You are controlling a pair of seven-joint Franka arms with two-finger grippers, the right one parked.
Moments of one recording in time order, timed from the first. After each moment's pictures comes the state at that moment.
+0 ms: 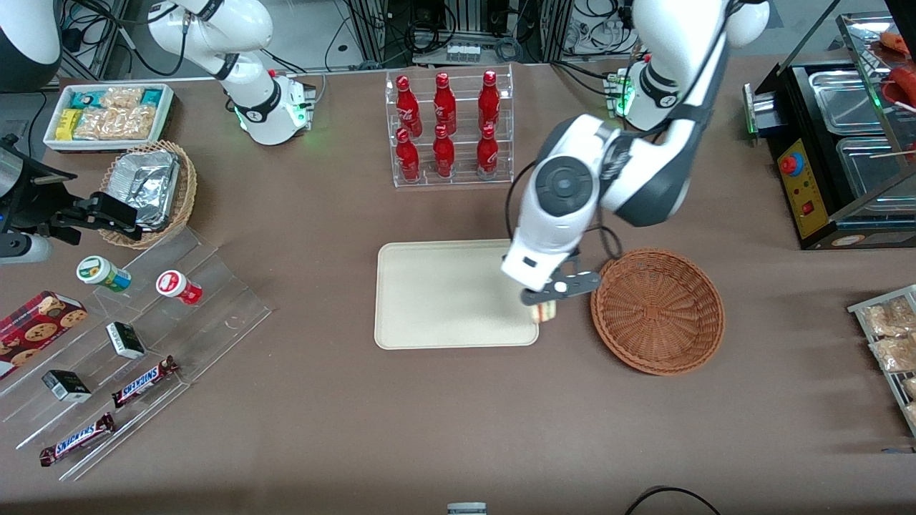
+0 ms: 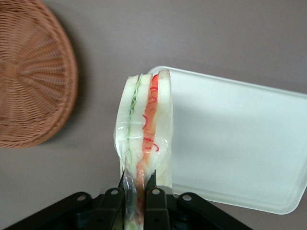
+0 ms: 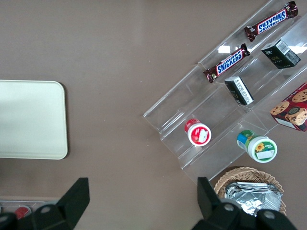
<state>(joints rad) -0.67 0.49 0.04 -1.45 -0.05 1.85 -0.80</state>
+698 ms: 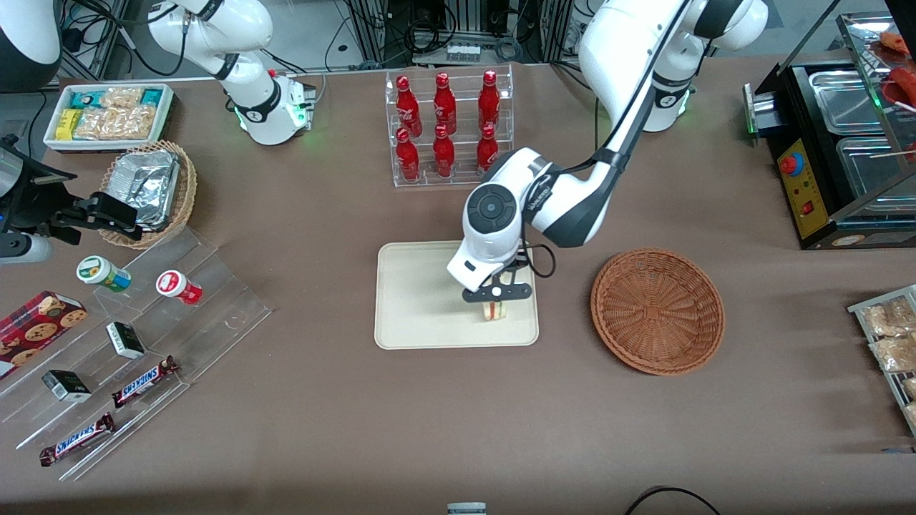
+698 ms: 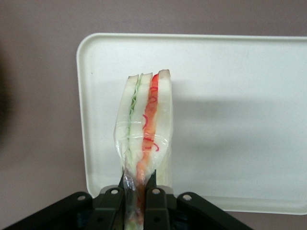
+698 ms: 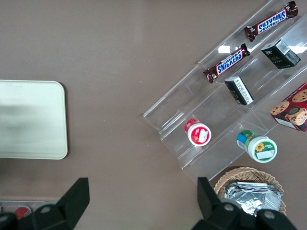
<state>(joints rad) -0.73 0.64 0.01 -1.45 -0.05 2.00 -0.74</state>
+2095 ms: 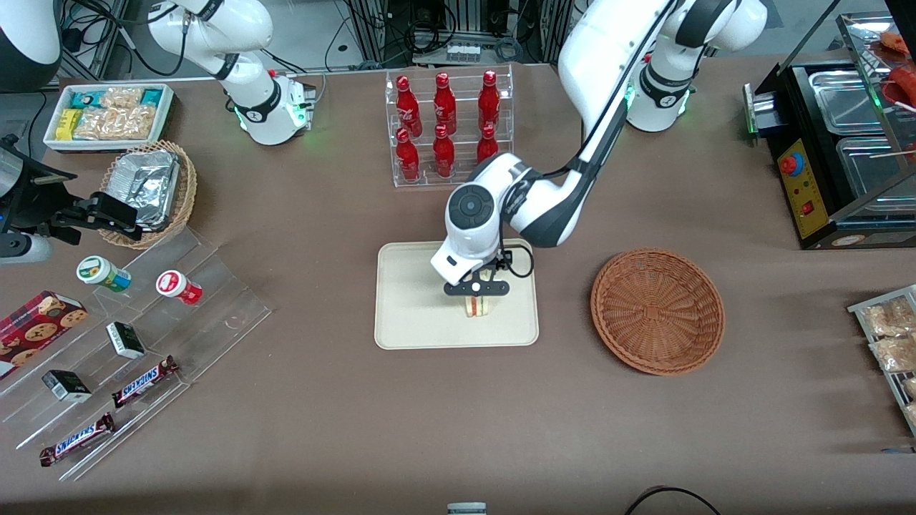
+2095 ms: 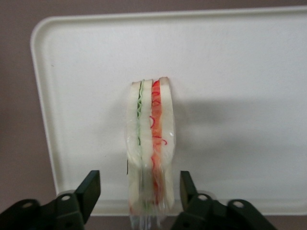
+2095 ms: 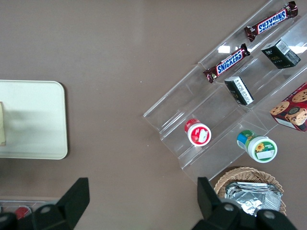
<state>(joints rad) -0.77 0.65 0.01 -1.46 -0.05 2.05 -0.73</state>
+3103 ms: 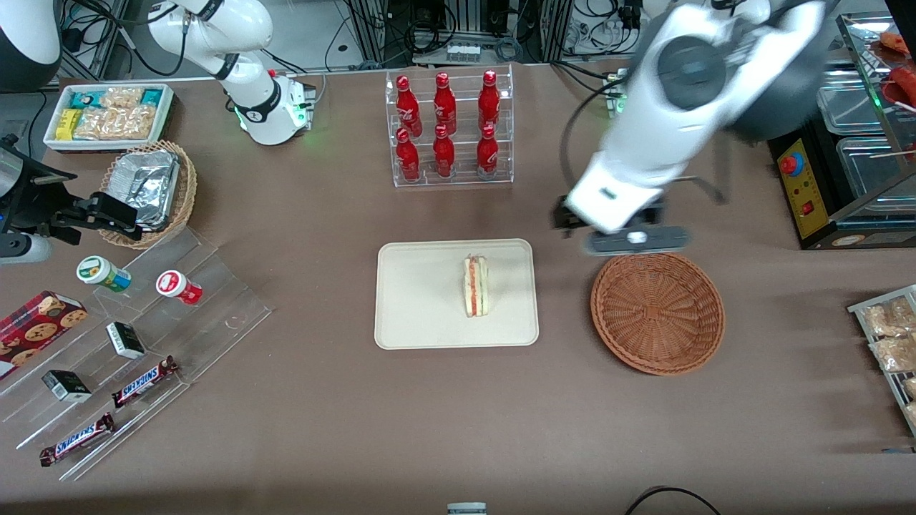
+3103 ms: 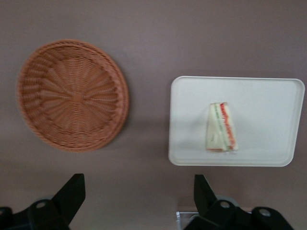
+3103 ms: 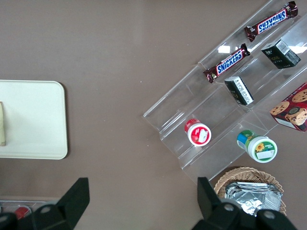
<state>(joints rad) -0.53 0.19 0.09 -1.44 -0.04 1.60 -0.47</state>
